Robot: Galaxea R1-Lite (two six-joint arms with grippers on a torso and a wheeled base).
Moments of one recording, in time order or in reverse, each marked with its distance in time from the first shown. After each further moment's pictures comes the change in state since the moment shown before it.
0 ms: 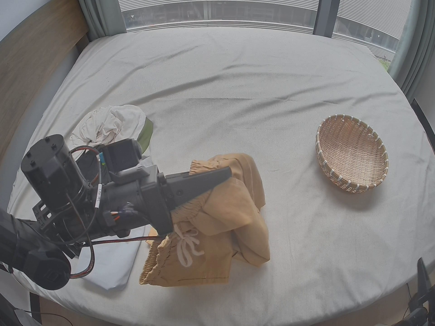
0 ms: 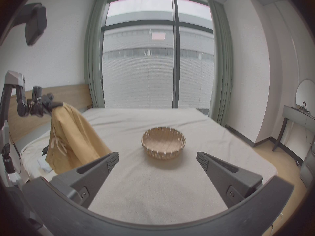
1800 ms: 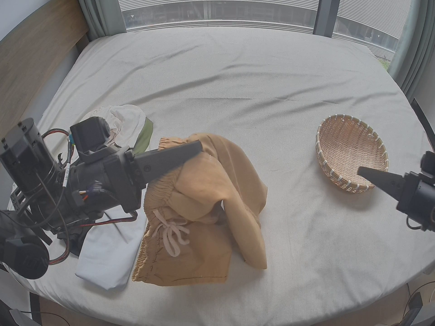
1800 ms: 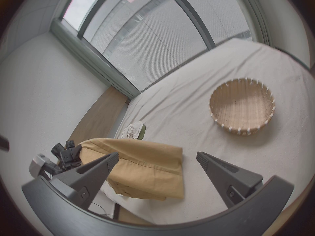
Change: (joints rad) left arm 0.092 -0.085 -0.022 0.073 -0.030 -0.004; right arm 0.448 1.169 -0.424 -0.420 0.135 0.577
